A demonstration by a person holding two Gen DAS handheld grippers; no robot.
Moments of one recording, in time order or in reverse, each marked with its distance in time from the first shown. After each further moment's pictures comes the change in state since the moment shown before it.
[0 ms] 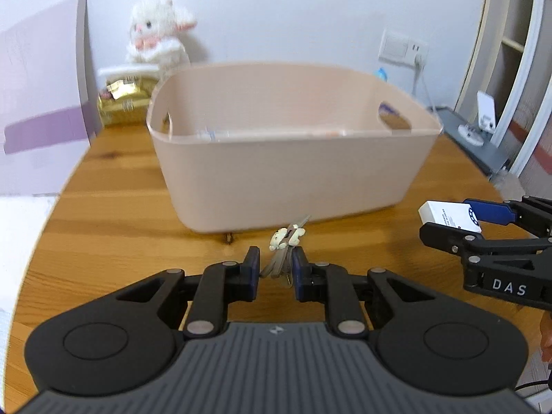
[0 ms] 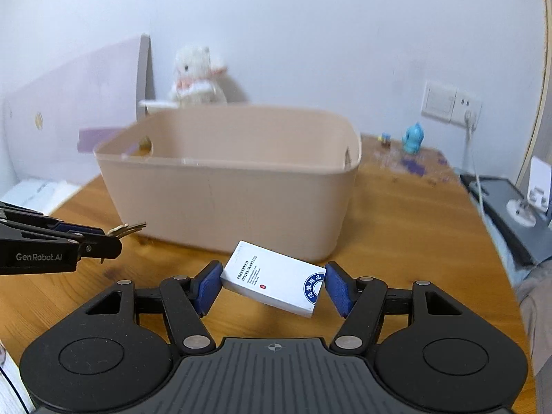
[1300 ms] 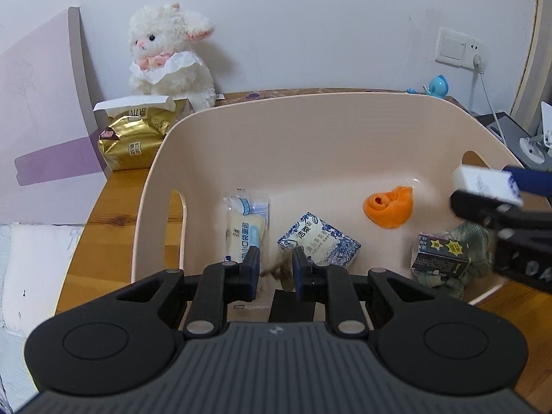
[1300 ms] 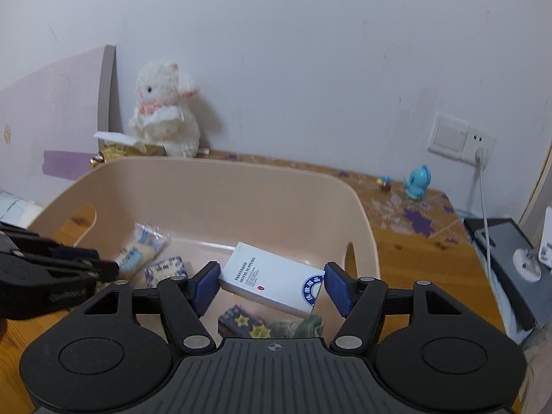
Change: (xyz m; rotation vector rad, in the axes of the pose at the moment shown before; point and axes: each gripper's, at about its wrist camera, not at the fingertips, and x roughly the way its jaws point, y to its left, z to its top) left arm 0.098 0.015 0.096 0.028 0.057 0.146; right arm 0.111 -0.011 0.086 -0.010 0.019 -0.064
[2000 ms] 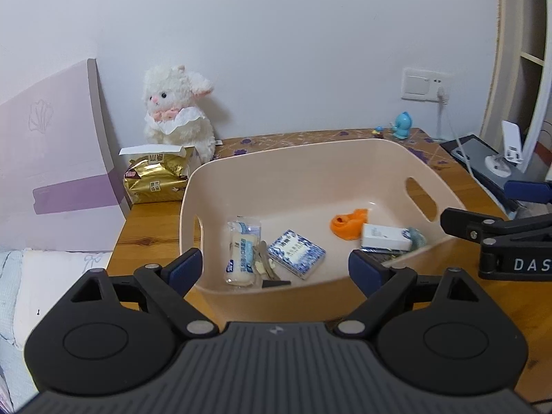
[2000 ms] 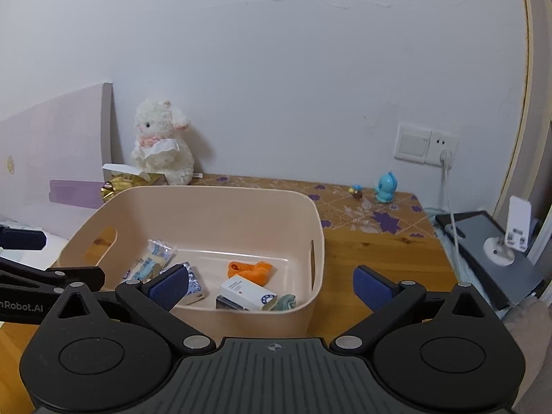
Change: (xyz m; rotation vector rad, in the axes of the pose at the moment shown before) left arm -0.111 -0.013 -0.016 0.033 -0.130 -0.018; right arm -0.099 -0.024 -0.001 0.051 -0.059 -0.014
